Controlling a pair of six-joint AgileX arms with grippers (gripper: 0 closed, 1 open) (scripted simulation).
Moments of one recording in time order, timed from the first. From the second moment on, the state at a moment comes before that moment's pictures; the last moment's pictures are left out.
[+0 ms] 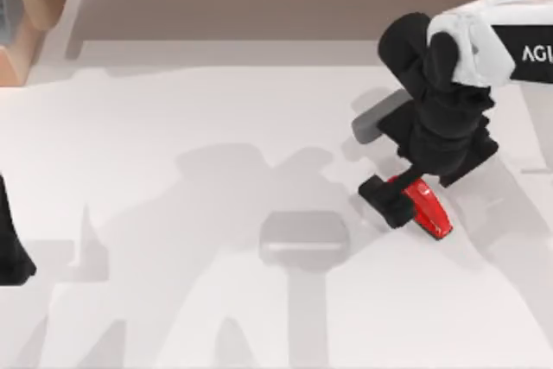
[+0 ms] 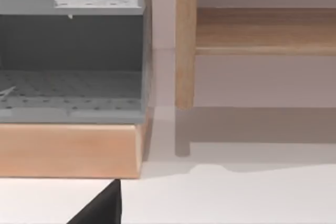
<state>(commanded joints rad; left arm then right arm) 0.00 0.00 0.00 0.00 0.00 0.00 0.44 2.14 1.48 -0.91 0.00 -0.24</state>
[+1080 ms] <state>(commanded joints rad) 0.00 0.00 0.00 0.00 0.00 0.00 0.44 2.14 1.48 -0.91 0.00 -0.24</state>
